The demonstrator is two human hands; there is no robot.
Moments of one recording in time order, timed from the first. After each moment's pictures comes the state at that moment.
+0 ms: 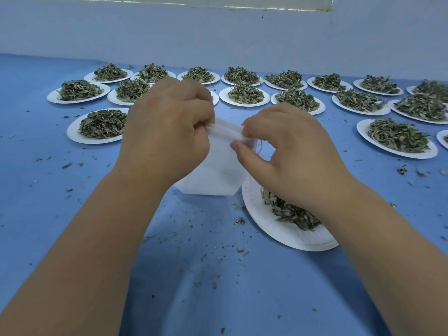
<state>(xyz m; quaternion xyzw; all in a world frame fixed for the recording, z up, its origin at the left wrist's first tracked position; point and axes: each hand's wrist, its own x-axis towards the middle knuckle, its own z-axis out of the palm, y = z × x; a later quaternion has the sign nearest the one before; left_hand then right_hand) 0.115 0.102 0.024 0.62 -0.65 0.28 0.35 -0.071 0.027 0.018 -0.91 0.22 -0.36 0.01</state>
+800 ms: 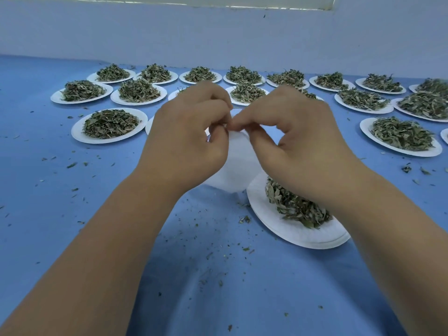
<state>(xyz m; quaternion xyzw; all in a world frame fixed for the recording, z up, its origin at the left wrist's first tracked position) 0.105 0.096 0.014 0.56 -0.67 0.20 0.44 -0.067 0.038 0.035 -0.89 0.18 -0.41 0.09</state>
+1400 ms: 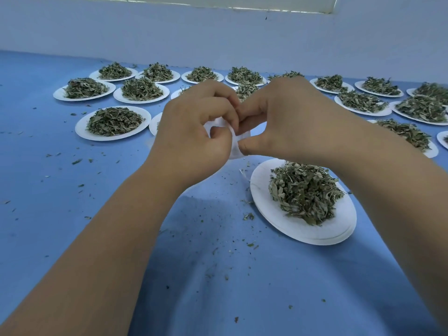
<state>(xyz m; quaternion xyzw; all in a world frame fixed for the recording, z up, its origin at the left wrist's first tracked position) 0.101 0.104 0.018 0.55 -0.65 0.10 0.52 -0.050 0.026 0.074 -0.95 0.25 -0.16 0.14</state>
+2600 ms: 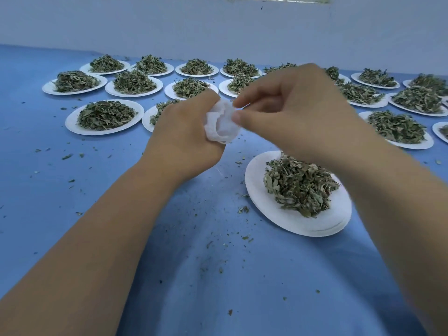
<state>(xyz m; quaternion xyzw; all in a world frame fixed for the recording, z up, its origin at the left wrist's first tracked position) 0.118 0.087 -0.008 0.67 -0.61 0.07 0.43 -0.066 0.035 0.062 -0.85 0.31 -0.31 0.28</state>
